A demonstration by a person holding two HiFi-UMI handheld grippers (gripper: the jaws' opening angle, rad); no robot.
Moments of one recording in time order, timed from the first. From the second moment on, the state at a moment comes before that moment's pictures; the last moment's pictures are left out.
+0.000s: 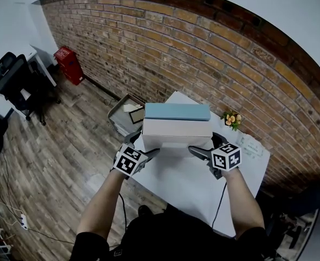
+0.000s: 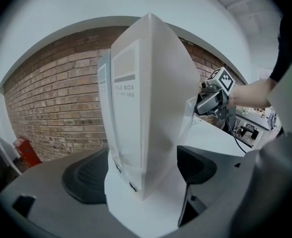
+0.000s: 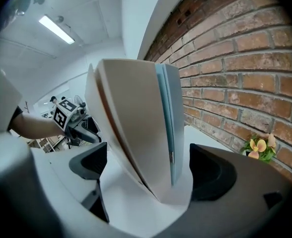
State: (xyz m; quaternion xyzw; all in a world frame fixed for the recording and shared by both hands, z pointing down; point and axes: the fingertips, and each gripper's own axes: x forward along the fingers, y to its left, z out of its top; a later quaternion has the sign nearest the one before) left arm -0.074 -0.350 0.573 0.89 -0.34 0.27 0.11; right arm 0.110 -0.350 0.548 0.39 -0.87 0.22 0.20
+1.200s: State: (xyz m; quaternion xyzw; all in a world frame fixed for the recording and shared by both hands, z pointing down) left arm -0.062 -0.362 0.580 0.90 -0.31 0.29 0.10; right arm 0.097 -0.347 0.540 0.34 -0.92 0.14 0.17
